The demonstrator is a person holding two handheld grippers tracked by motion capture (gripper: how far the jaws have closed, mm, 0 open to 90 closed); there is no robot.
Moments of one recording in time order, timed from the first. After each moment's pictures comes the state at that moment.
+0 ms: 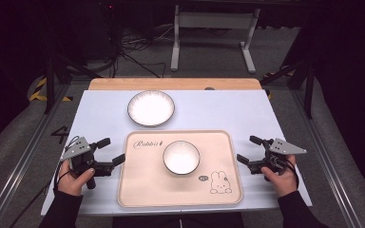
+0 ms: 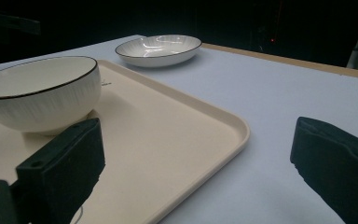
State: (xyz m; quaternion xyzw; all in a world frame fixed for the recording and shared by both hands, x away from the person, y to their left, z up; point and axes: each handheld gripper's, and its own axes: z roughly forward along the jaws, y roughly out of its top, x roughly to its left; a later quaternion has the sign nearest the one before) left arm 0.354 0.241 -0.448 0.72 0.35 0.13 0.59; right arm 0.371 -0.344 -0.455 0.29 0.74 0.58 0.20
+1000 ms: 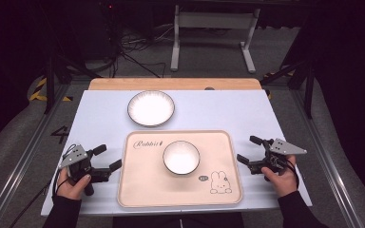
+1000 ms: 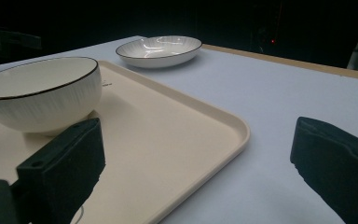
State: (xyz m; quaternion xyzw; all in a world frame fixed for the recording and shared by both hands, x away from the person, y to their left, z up) left arm 0.345 0.249 -0.471 0.71 0.37 0.14 0.58; right arm 0.371 -0.345 -0.455 0.29 0.73 0.58 0.21
